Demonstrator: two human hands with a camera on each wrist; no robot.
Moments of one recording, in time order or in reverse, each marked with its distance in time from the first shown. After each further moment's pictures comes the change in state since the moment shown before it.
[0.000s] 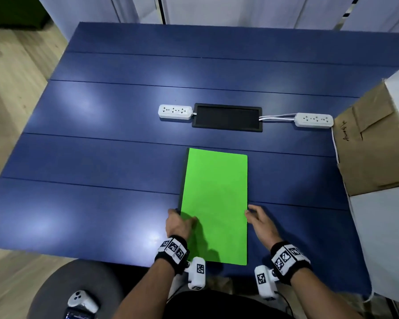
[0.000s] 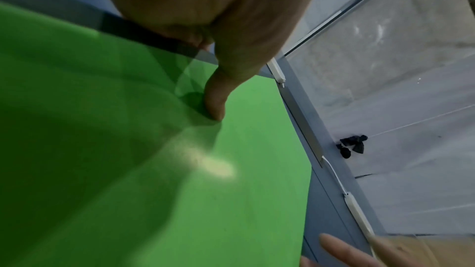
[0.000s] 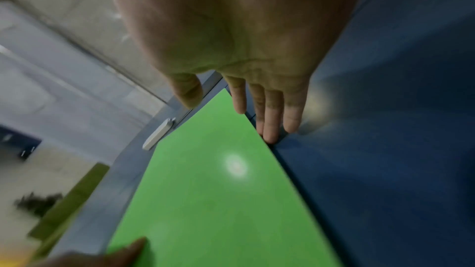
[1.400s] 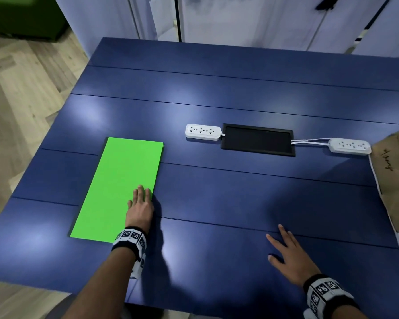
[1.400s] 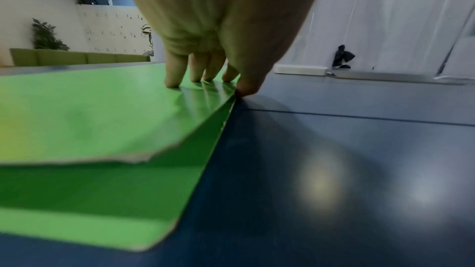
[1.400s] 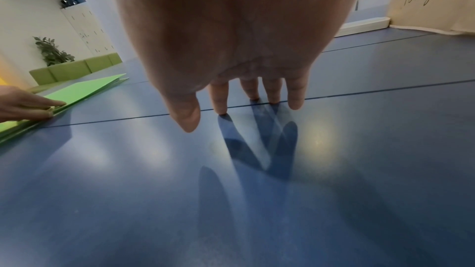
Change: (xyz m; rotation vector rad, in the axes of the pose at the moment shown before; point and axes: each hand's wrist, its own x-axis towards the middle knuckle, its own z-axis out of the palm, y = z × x) left_hand 0.207 -0.019 -0.175 0.785 0.127 0.455; right_hand 0.026 -0.010 0.028 -0.887 -0.116 -0.193
